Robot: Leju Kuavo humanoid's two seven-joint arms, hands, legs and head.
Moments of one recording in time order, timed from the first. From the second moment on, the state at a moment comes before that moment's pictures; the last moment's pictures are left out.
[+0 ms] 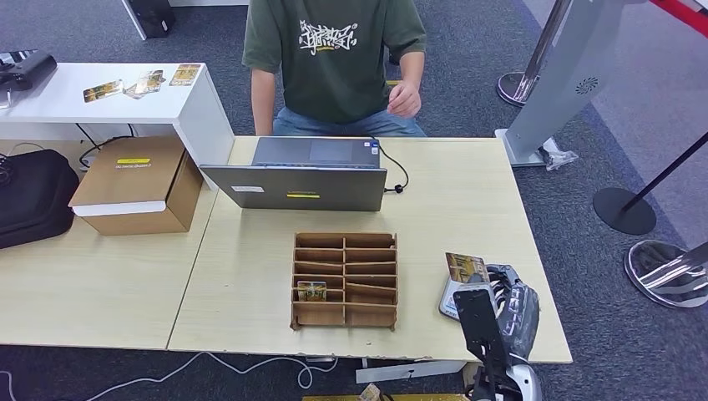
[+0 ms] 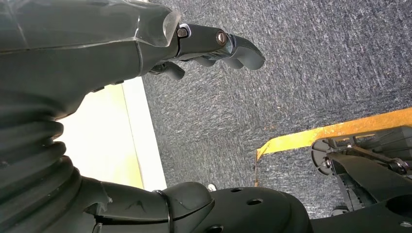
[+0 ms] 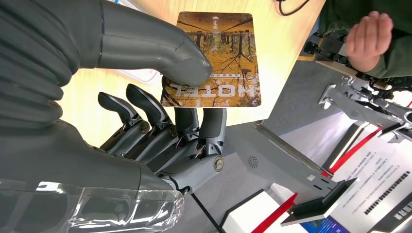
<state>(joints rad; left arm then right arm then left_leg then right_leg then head) -0.05 -0.20 0.63 -0.21 -0.85 0.13 0.15 0.20 0.14 0.13 -1.73 0.75 -0.50 0.02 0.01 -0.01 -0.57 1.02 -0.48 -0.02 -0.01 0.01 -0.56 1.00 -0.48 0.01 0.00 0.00</state>
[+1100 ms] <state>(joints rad) -0.05 -0.20 0.63 -0.21 -0.85 0.13 0.15 0.20 0.14 0.13 -1.73 0.75 -0.50 0.02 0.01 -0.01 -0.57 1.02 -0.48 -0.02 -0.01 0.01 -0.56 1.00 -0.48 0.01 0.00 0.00</state>
